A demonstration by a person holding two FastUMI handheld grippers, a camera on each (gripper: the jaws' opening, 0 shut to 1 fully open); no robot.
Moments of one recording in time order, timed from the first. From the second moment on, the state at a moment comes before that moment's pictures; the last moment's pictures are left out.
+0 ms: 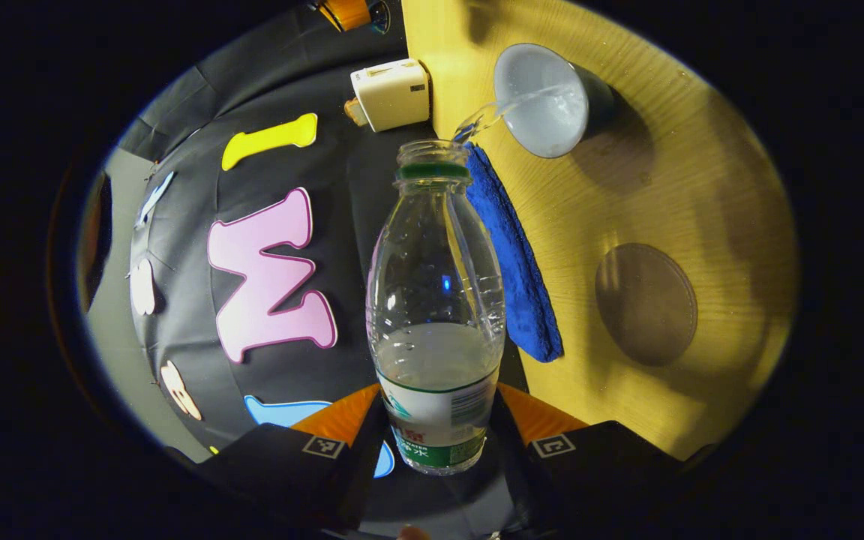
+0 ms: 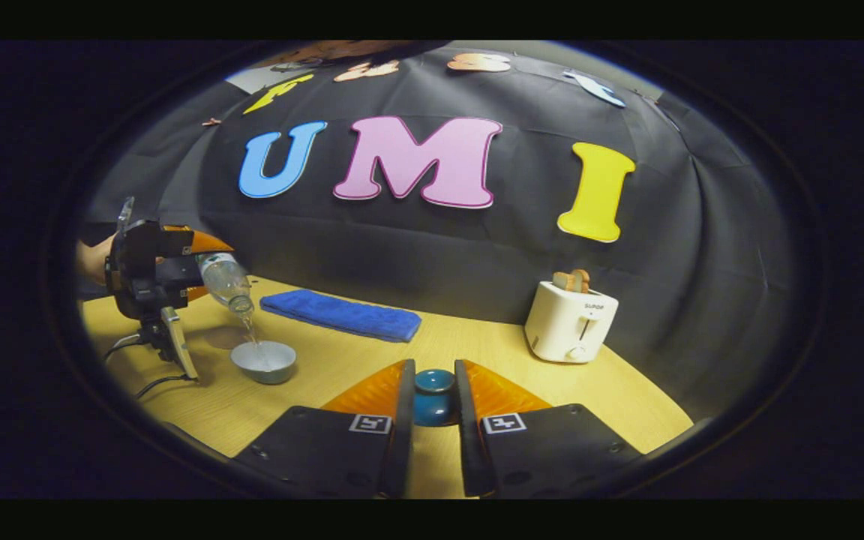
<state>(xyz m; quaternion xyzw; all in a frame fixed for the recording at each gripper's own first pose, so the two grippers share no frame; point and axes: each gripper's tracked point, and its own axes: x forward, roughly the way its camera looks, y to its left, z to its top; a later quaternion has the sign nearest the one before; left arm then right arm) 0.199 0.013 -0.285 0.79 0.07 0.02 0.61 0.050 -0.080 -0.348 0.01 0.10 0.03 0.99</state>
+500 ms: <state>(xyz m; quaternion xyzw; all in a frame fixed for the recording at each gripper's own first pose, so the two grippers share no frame) 0.209 0.015 -0.277 0.82 0.04 0.03 0.56 0.050 -0.082 -0.343 0.00 0.09 0.03 1.00</state>
